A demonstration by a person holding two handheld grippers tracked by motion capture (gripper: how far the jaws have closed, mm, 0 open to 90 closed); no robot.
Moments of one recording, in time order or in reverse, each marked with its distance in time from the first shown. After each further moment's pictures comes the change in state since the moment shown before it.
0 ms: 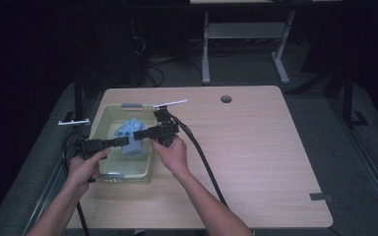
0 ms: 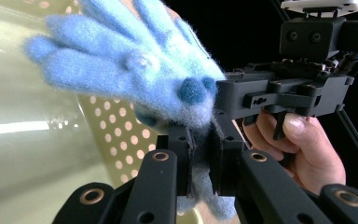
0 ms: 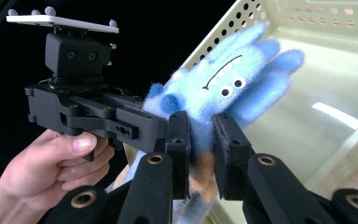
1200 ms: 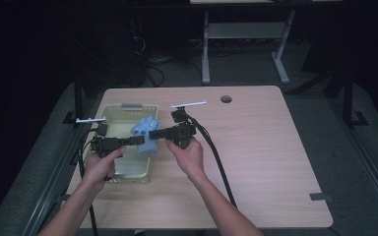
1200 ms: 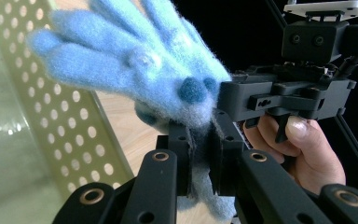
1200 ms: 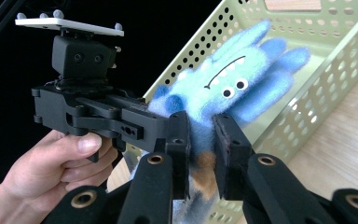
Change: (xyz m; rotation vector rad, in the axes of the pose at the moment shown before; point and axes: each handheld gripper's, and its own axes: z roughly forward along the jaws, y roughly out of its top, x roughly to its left) left arm -0.020 -0.001 0.039 0.029 -0.041 0.019; right arm -0.009 -0.013 -0.045 -0.051 -0.042 0.002
